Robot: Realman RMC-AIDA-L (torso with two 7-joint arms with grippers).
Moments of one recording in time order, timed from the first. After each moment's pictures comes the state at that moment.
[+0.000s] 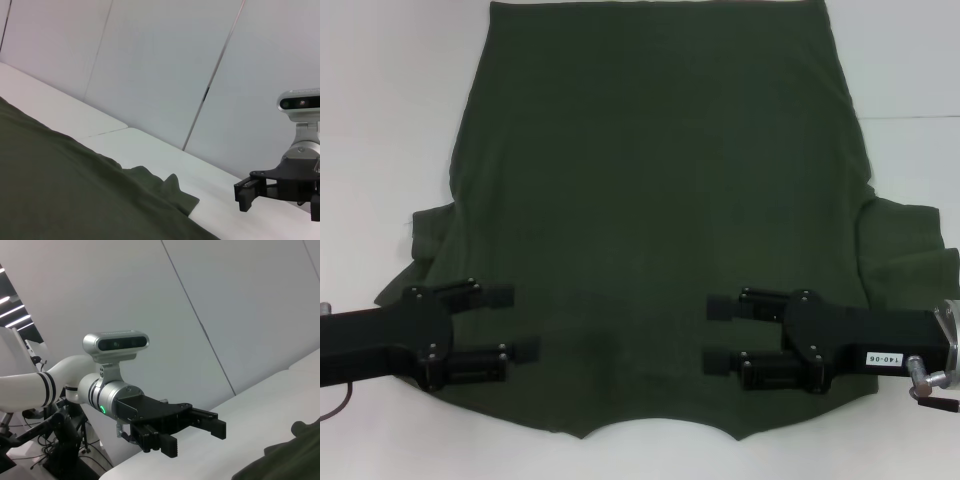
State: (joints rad) left arm -0.42 -2.14 0.50 0.90 2.10 1.86 -1.52; right arm 0.51 2.08 -0.80 -0.53 -1.84 -1.74 1.44
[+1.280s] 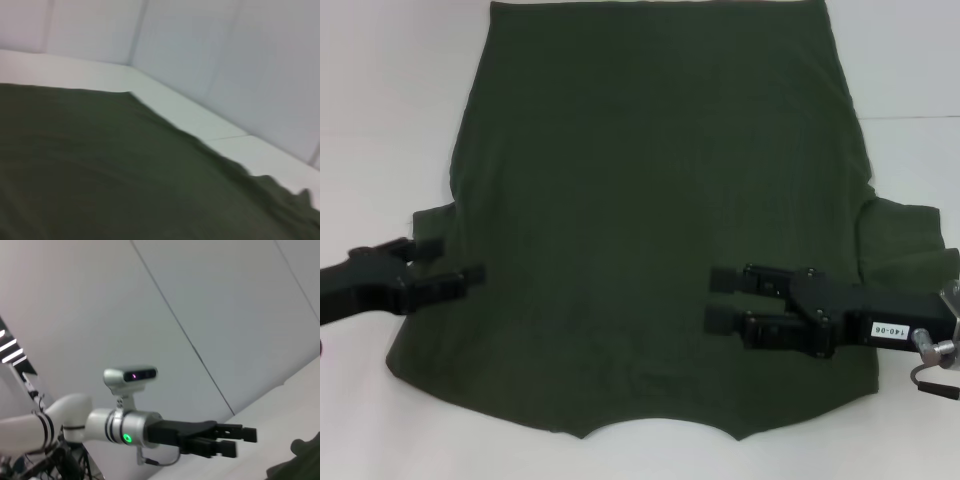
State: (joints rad) left arm -0.43 -2.12 0.45 0.85 2.10 1.55 -1.57; right arm 0.51 2.08 -0.79 -0.53 -1.77 -1.75 1.54
